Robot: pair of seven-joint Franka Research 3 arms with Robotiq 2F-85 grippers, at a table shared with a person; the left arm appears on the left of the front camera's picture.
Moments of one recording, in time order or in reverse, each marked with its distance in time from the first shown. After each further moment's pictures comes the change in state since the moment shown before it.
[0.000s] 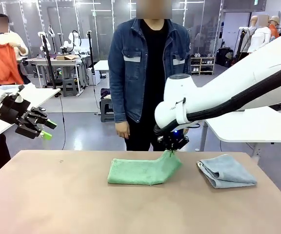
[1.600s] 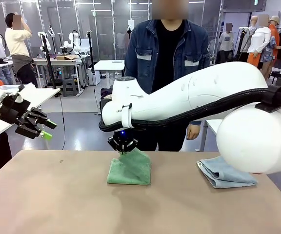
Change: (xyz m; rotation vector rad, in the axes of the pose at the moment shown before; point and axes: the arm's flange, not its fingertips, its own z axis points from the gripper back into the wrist) left arm 0.000 0.000 0.000 0.000 0.000 0.000; right arm 0.016 0.182 -0.022 0.113 0.047 -0.084
